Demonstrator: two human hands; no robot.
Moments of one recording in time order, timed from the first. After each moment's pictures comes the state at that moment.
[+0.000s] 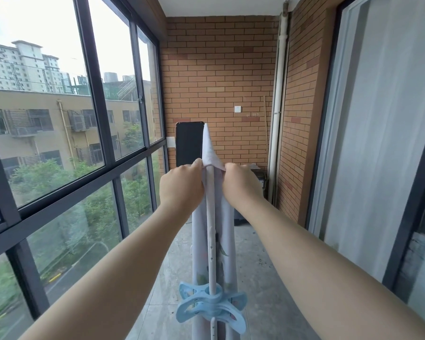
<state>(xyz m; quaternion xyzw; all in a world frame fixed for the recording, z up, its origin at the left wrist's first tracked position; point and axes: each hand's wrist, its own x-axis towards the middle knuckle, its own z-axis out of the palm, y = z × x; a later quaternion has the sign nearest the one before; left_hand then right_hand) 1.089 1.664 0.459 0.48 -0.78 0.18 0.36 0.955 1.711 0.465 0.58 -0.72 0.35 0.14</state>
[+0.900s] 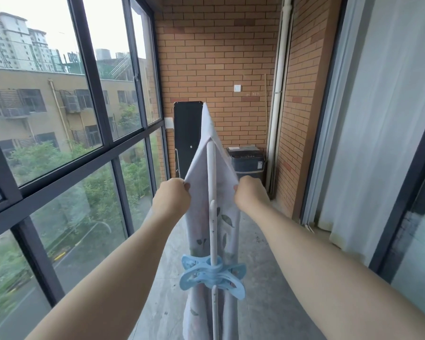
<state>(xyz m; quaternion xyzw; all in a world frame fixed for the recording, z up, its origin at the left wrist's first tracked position) 1.116 1.641 0.381 0.57 -0.75 -0.08 0.32 0.932 1.707 0.385 0.50 -0.81 0.29 -0.01</state>
